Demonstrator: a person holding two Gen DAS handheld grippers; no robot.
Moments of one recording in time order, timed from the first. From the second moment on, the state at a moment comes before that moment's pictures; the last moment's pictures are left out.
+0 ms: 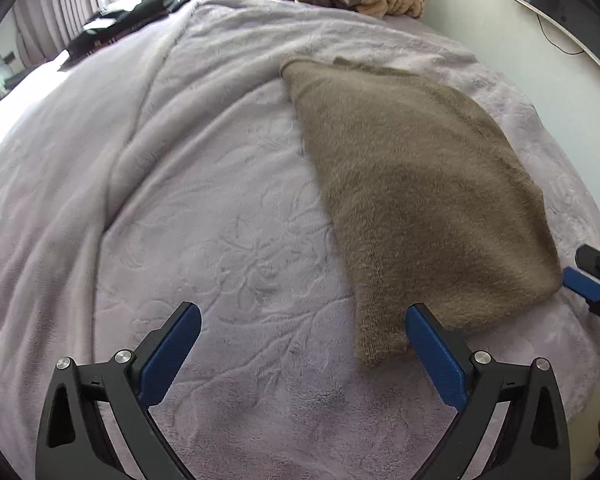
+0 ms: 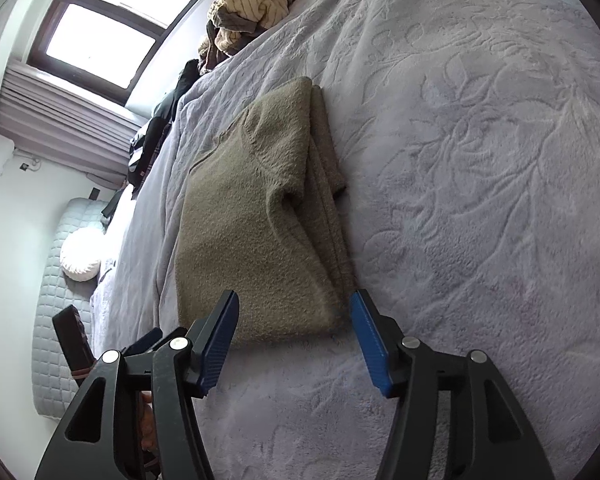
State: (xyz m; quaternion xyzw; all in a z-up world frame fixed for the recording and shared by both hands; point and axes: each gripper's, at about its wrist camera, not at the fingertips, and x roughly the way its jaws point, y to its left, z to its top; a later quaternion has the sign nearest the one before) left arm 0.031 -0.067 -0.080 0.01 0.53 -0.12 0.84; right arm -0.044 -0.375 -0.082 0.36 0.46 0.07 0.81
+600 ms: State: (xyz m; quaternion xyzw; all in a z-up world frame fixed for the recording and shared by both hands) left arm 0.105 -0.042 -0.071 -0.13 0.53 -0.18 0.82; right arm 0.010 -0.413 -0.099 0.40 0.46 0.10 0.78
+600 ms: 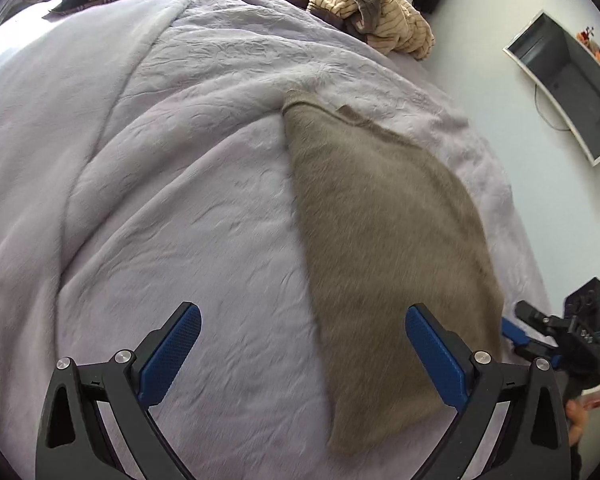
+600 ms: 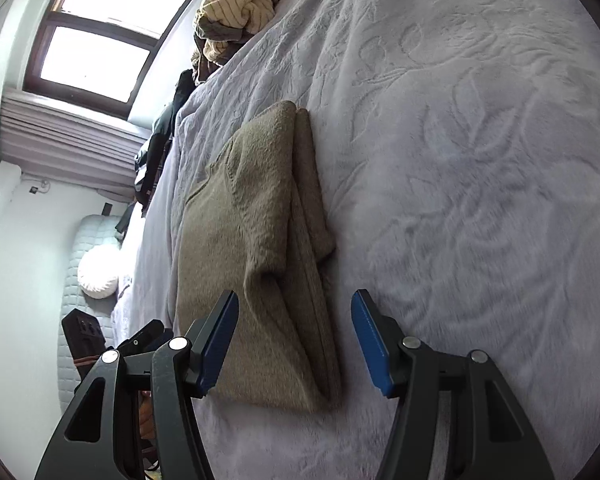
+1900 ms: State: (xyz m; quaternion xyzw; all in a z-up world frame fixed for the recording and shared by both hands) left arm 0.162 -0.085 -0.087 -0.19 0.55 -0.29 0.76; right arm 0.097 -0.371 -0.114 0.43 0.48 0.24 0.73
